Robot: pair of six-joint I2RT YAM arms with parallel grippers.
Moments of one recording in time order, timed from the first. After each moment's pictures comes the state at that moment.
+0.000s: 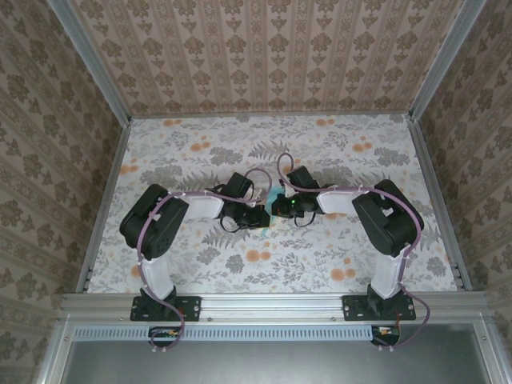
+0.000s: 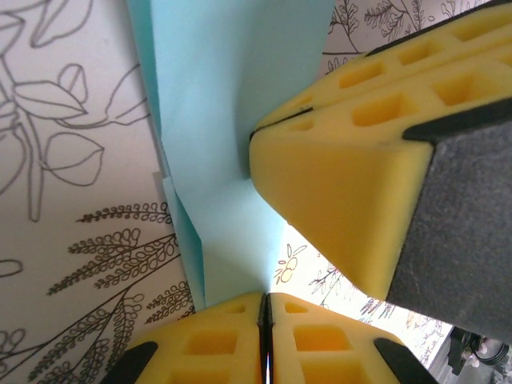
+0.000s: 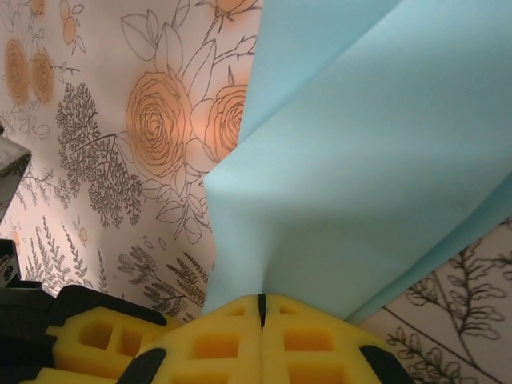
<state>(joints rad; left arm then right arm) -0.68 1.85 0.93 -0.16 0.62 -0.56 0.52 1.87 0.97 -0.08 -0.41 0.61</state>
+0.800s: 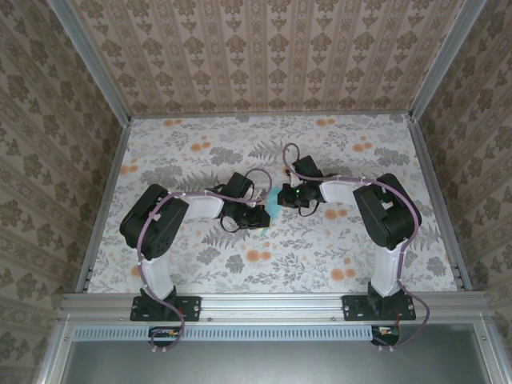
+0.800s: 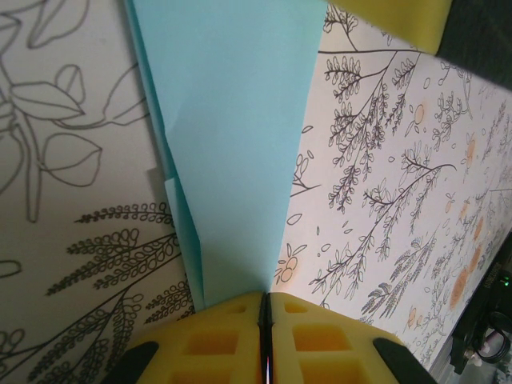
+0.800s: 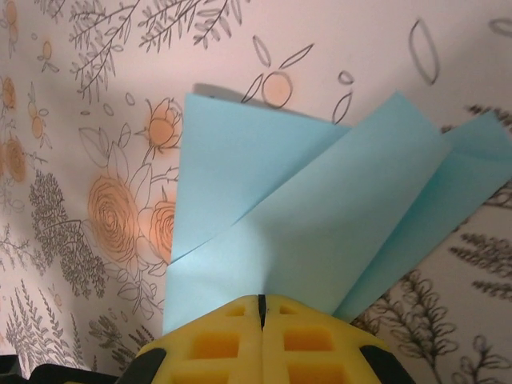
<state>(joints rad) -0.68 1.85 0.93 -0.16 0.62 -0.55 0.43 1.93 1.08 -0.17 -0.39 0.57</state>
